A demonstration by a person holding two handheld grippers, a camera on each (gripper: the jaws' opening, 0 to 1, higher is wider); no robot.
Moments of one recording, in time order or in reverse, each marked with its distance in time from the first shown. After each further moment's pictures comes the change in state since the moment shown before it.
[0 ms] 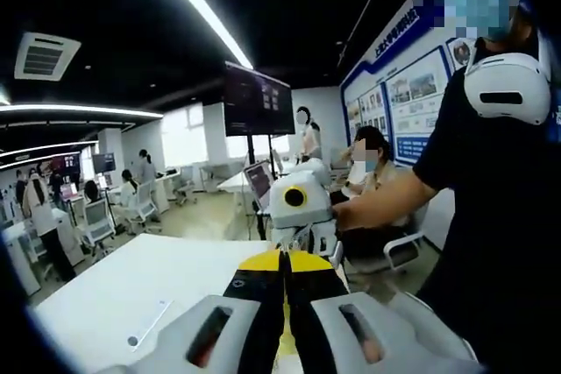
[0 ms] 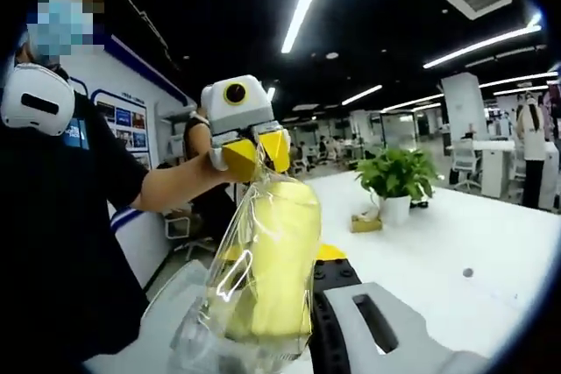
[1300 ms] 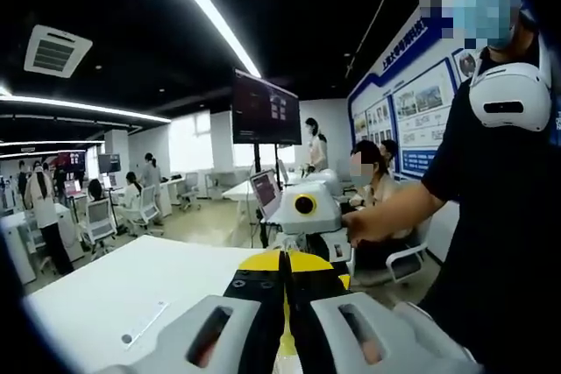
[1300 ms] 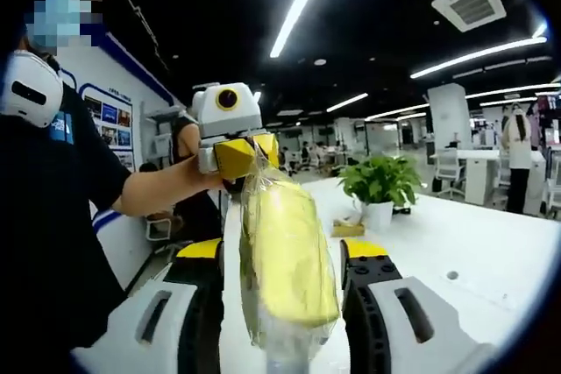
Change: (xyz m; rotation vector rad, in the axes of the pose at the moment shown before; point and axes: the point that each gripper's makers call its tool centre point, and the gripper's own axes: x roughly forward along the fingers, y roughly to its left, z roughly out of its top) left arm -0.002 0.003 -0.005 -0.036 -0.051 0.035; right arm 0.001 -0.010 -0.007 -0.019 -0.040 -0.099
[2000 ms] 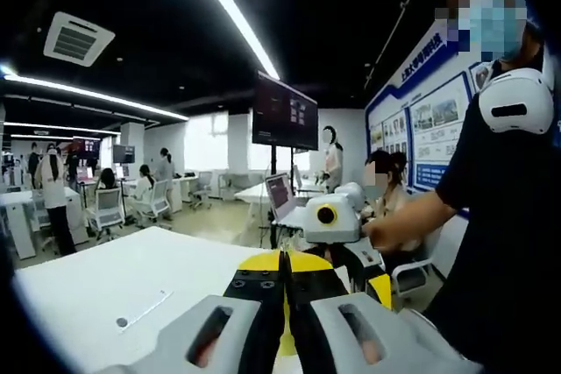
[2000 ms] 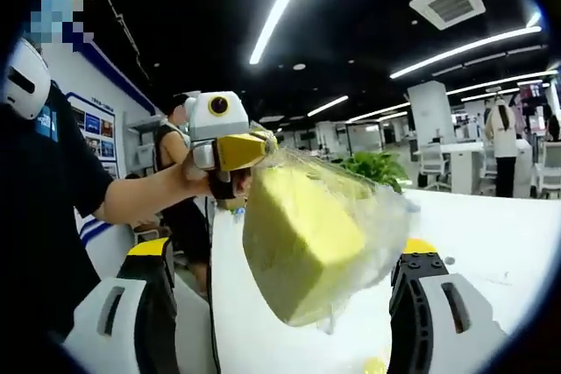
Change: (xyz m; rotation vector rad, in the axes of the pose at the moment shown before) left arm -0.018 0.022 -0.012 -0.091 -0.053 0.092; right arm 0.000 -0.005 -0.017 0.046 -0.021 -0.088
